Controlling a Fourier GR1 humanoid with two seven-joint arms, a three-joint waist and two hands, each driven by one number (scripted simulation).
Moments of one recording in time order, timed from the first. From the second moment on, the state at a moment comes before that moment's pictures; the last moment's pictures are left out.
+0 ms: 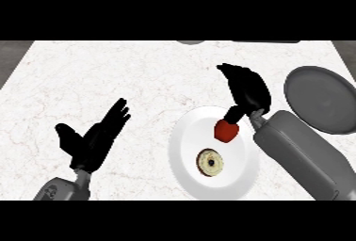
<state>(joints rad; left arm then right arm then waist) -0.13 0.30 -0.33 -1.47 0.44 0.11 0.10 -0.74 -0.42 0.66 -1.20 0.58 -0.09 0.57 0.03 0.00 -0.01</state>
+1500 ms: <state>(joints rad) -0.14 0.27 -0.33 -1.49 0.41 0.13 0.14 -1.03 -0.03 0.86 -0.65 0.37 0.60 1.10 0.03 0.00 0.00</state>
